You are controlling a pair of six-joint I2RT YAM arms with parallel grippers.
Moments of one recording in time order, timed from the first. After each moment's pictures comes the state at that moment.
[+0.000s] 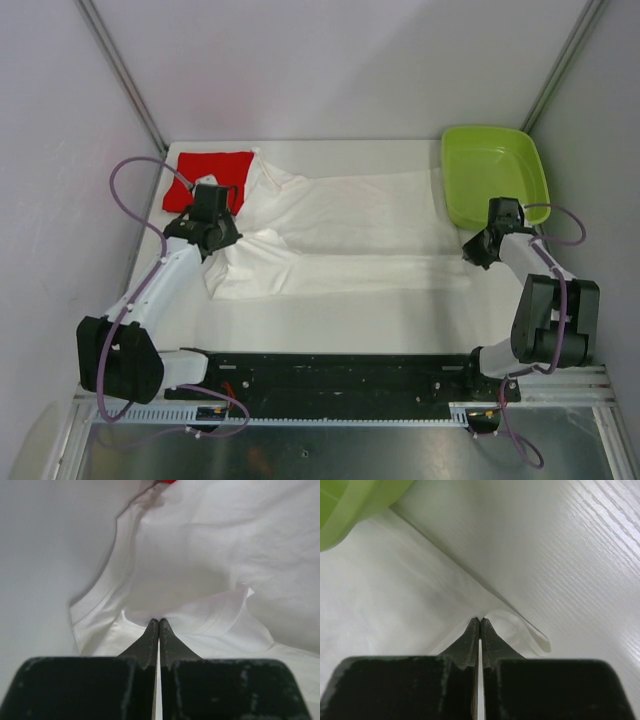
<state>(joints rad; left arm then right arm) -0.20 1.26 0.99 -0.59 -0.24 -0.49 -0.14 1.44 0.86 -0.47 0.06 0.77</state>
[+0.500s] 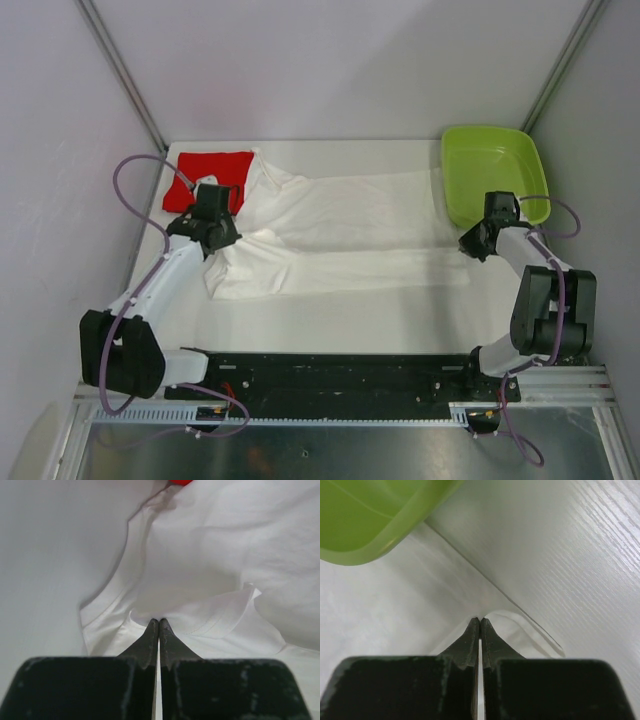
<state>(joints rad) -0.20 1.28 0.99 -0.58 -0.29 -0.47 -0.12 1.50 0.90 -0.41 0.05 0.77</state>
